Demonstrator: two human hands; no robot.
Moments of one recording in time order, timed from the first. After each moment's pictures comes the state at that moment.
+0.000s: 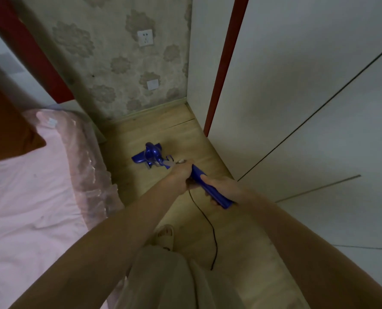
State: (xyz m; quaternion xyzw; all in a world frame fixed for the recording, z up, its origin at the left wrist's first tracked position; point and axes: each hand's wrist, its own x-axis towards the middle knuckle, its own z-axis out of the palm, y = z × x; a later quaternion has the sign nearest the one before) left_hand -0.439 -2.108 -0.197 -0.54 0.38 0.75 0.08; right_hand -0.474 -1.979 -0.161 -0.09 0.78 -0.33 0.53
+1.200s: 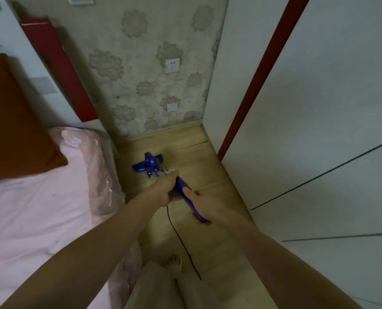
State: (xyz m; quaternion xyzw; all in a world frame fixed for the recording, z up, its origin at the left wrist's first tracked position) left_hand -0.422 -2.256 -0.187 -0.54 0.40 0.74 0.07; right_hand -0.455 -2.128 -0.153 -0.12 0.81 -0.28 0.50
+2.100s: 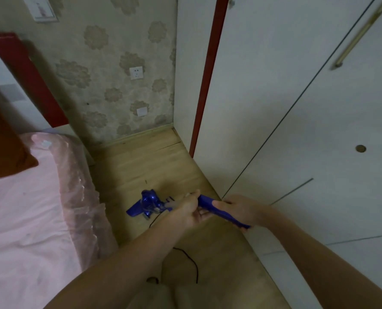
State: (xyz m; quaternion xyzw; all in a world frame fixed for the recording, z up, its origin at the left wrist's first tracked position) left_hand -0.382 -2.013 -0.152 -0.46 0.30 0.83 0.12; right_hand -0.447 -1.883 -0.094 -0.22 0.86 -0.12 0.44
